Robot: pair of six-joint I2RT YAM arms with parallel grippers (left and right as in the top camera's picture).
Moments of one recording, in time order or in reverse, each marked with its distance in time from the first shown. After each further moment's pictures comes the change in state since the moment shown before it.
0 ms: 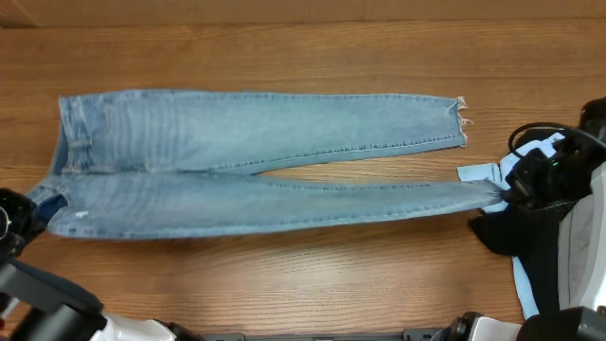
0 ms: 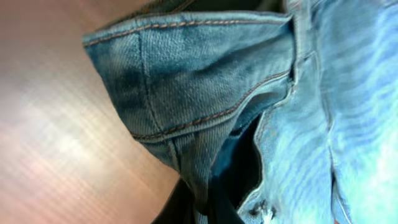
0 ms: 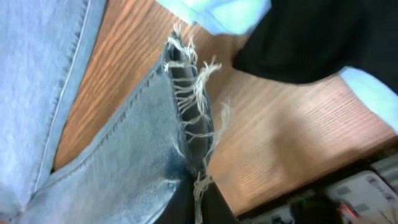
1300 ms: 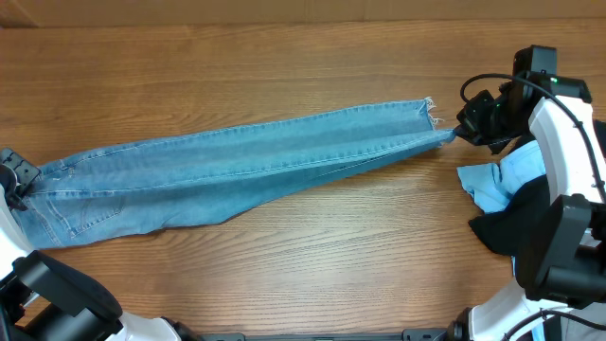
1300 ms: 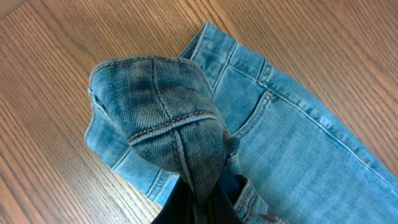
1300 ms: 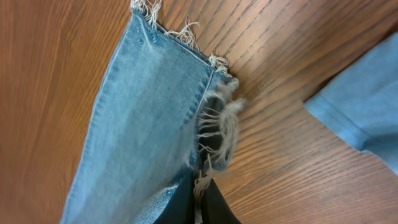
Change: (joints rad) left arm -0.209 -0.047 0.007 0.294 -0.326 -0.051; right arm 0.201 0.381 0.083 0.509 -0.111 0.223
